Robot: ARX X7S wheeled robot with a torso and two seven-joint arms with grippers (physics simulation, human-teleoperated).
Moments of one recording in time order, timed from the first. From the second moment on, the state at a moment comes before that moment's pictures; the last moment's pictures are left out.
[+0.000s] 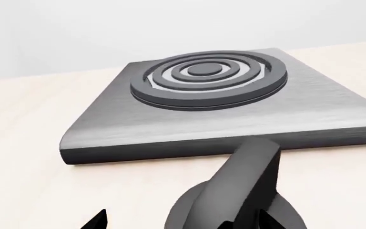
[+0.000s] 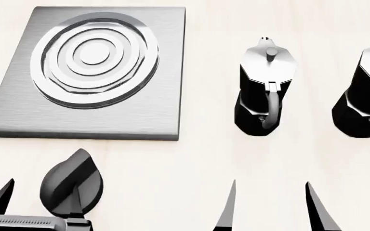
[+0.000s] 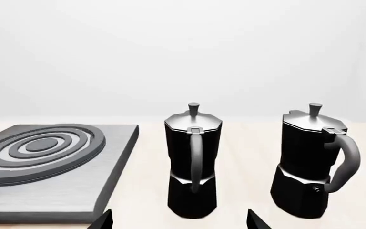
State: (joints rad) left arm -0.15 -0.32 0.39 0.17 -0.21 -0.12 -0.46; right arm -0.05 0.42 -0.27 -0.64 0.28 0.17 0.47
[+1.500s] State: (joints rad) left arm -0.11 -0.35 0.36 0.21 -0.25 -0.13 -0.52; right arm -0.05 0.43 -0.29 -0.63 0.28 0.16 0.48
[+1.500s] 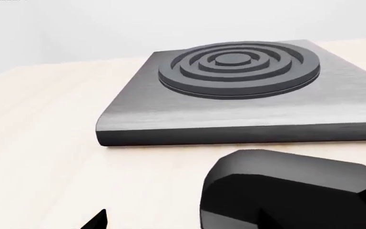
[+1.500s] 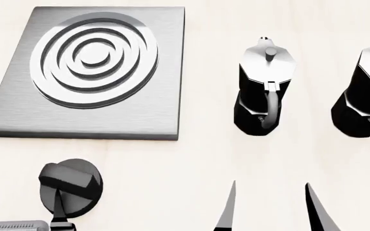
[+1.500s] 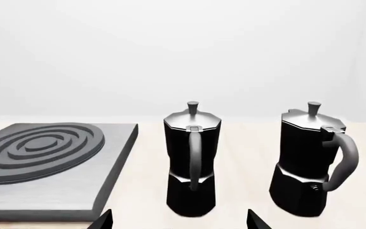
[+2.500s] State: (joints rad) left arm -0.14 -0.35 0.34 0.18 -0.26 -0.14 -0.55; right arm -0.04 0.44 -0.30 -0.63 0.29 0.15 0.49
